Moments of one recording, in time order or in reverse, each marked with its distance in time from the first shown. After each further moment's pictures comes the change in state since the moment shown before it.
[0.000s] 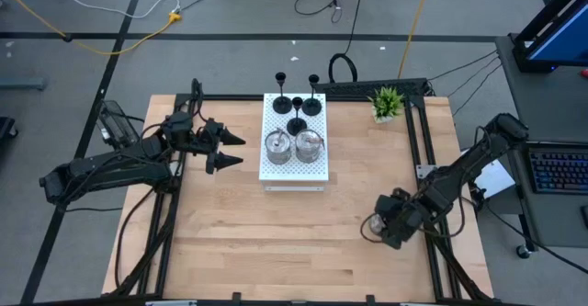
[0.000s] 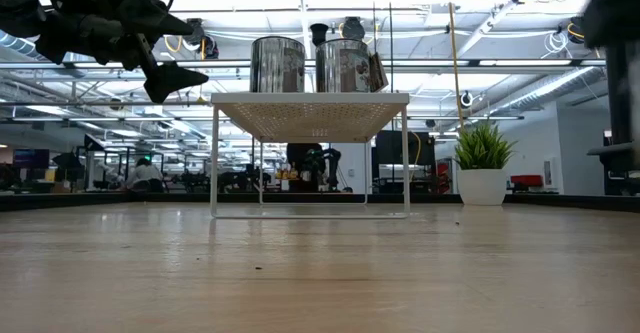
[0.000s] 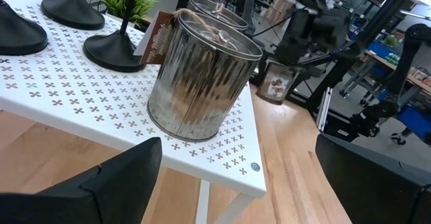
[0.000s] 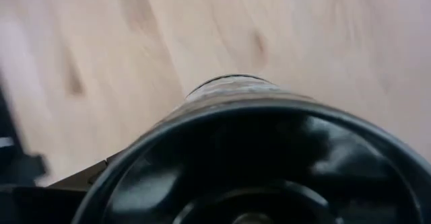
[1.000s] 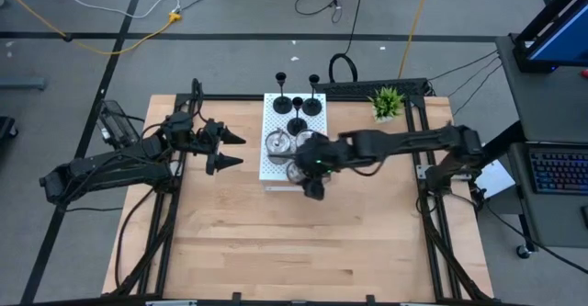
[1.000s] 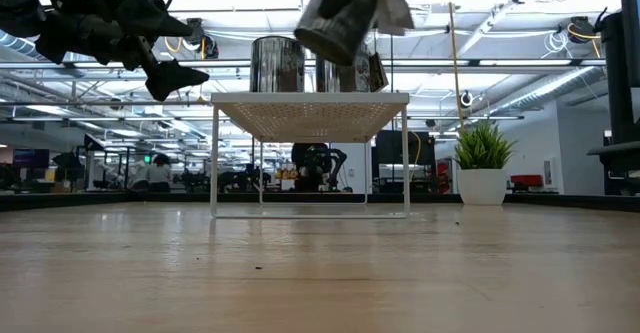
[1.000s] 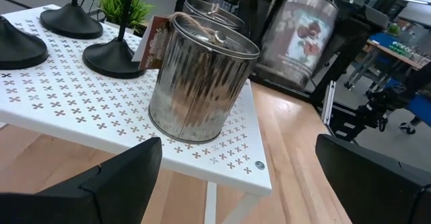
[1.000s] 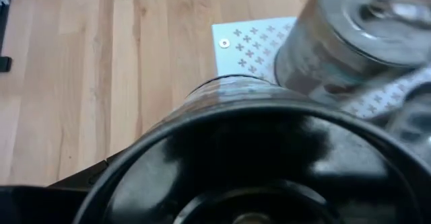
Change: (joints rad) left arm 0.000 0.000 0.000 0.000 0.001 0.064; right arm -0.653 0.554 0.917 -0.036 -0.062 -0.962
